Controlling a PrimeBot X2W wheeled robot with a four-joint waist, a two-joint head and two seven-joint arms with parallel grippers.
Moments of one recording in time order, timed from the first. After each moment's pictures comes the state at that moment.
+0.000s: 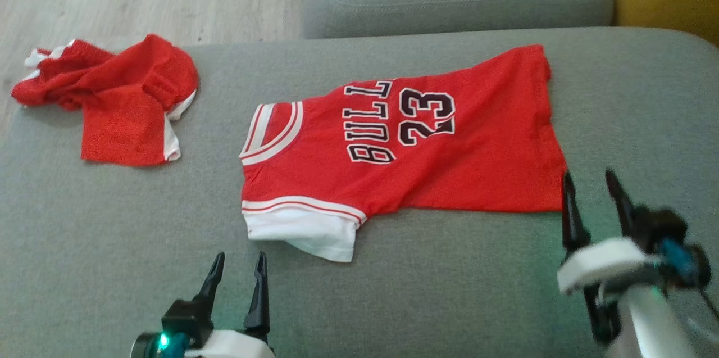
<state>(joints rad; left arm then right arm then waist) -0.03 0.17 -0.45 0.36 -0.45 0.13 -0.24 -0.22 -0.06 -0.08 0.55 0.02 0.13 -0.25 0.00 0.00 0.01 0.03</state>
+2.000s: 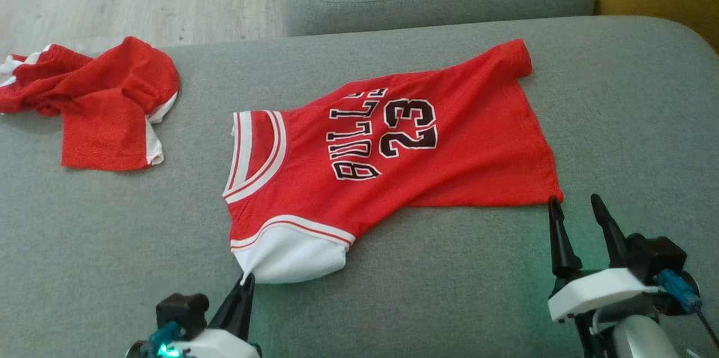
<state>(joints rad) 0.03 0.28 -0.49 0.20 -0.55 0.11 0.04 -0.05 -0.05 -0.01 0.36 0.14 0.13 -0.20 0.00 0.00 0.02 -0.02</state>
